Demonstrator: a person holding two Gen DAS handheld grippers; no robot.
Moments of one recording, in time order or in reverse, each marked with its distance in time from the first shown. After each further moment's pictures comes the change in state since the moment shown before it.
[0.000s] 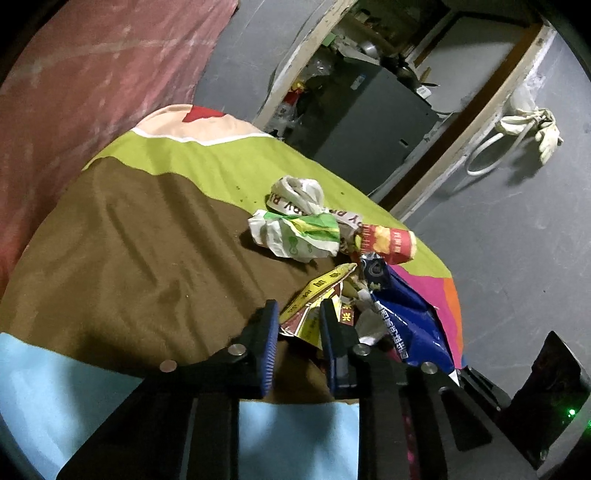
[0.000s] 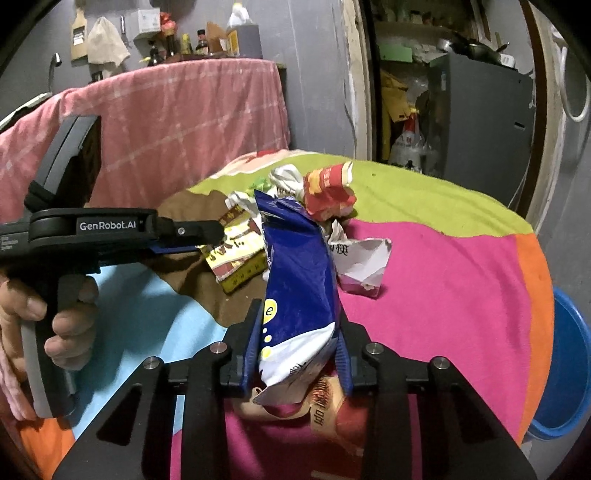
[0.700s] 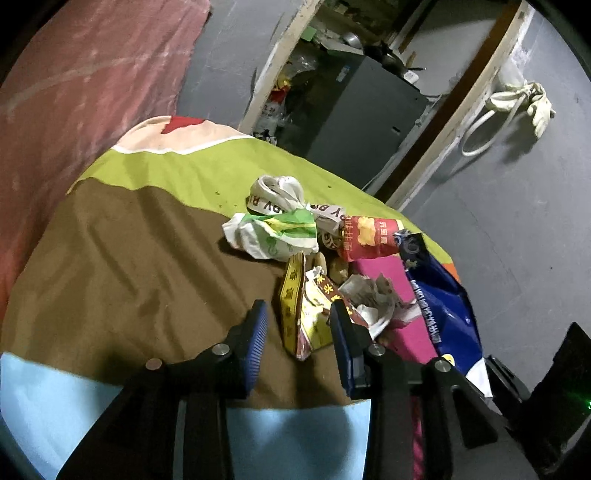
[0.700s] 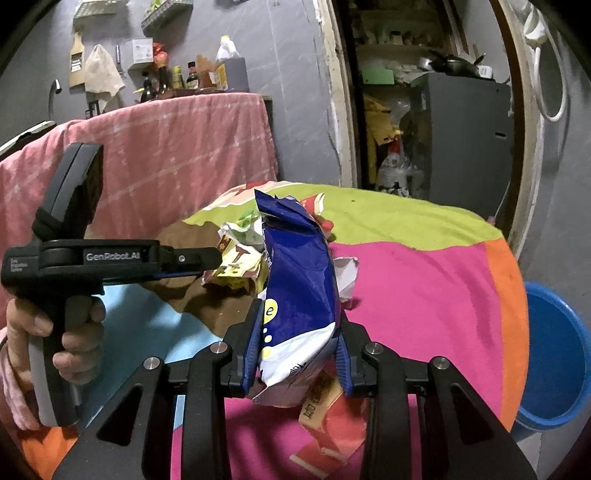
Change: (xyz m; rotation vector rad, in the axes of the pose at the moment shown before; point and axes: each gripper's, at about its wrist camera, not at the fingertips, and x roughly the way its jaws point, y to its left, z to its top) left arm 0.019 -0.017 0.004 0.083 0.026 0.023; right arm -0.022 -0.006 -0.002 0.034 -0.114 -0.043
